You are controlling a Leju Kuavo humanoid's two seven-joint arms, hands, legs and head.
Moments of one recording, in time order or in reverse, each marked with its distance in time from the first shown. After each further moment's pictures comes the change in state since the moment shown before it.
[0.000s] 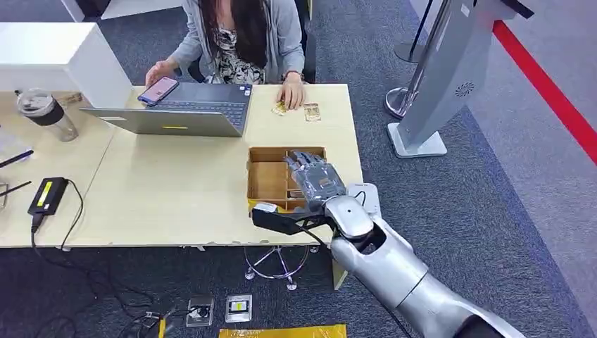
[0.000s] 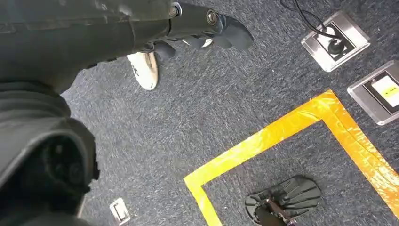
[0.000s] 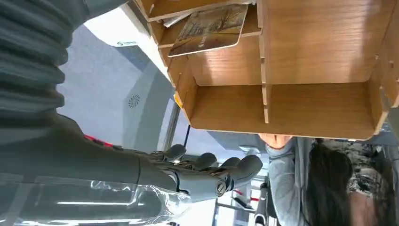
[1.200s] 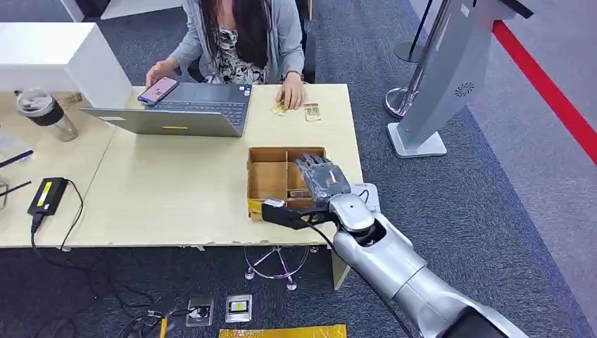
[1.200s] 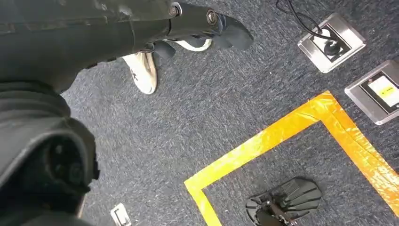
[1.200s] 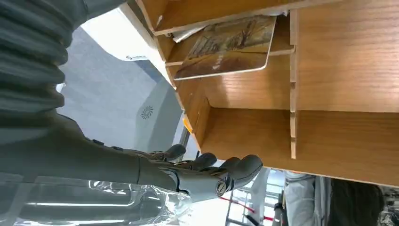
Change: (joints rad) left arm -0.010 -0.005 -0.001 0.000 -0.027 -0.001 0.001; right arm -0.025 0.027 -0.024 0.158 -0.003 -0.024 -0.023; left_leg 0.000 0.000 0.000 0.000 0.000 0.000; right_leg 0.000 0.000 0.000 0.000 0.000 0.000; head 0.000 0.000
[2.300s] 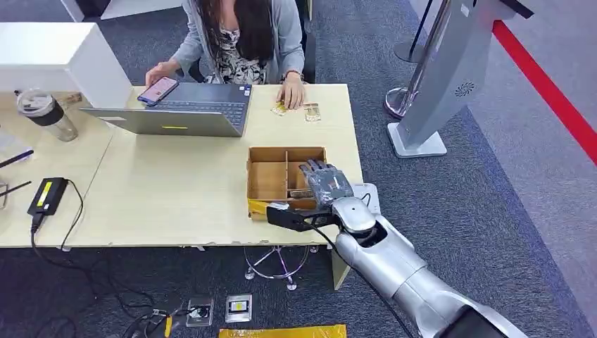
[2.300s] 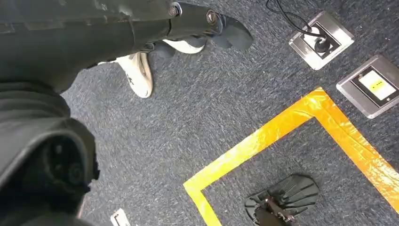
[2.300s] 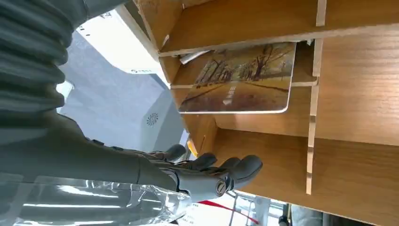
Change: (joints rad) left arm -0.011 -0.015 0.000 0.000 -0.033 -0.006 0.000; right arm -0.001 0.006 -0.004 0.069 0.005 -0.008 -0.016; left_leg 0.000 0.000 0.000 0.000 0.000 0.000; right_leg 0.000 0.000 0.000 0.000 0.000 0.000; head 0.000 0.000
